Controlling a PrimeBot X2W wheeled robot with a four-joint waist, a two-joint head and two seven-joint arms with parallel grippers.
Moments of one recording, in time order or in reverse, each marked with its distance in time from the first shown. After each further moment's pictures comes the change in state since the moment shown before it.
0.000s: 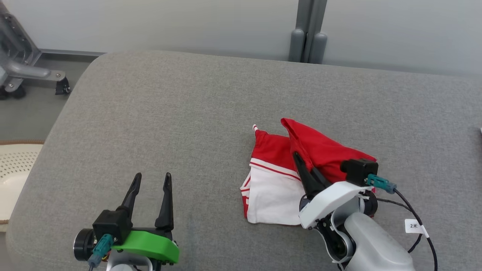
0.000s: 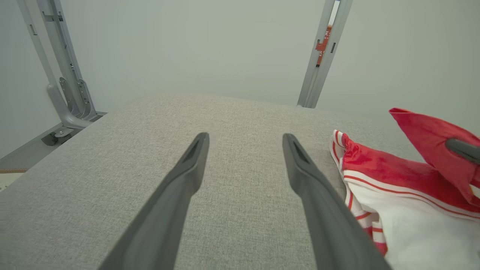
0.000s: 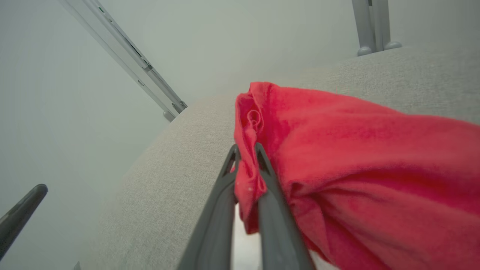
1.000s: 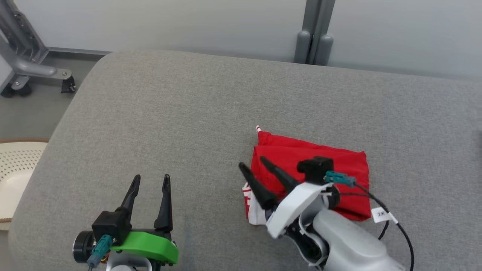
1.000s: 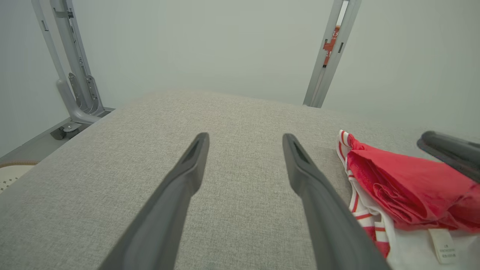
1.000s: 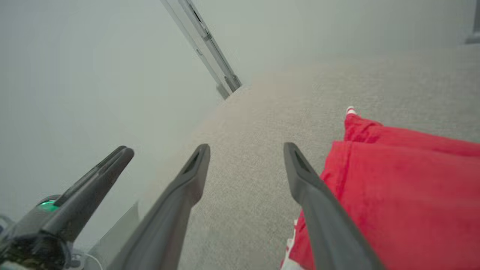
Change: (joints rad) left arm 0.002 0.000 0.000 0.012 -0.008 0.007 0.000; right arm -0.096 0.003 0.326 -0.001 0.158 0.000 -0.005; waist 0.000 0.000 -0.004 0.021
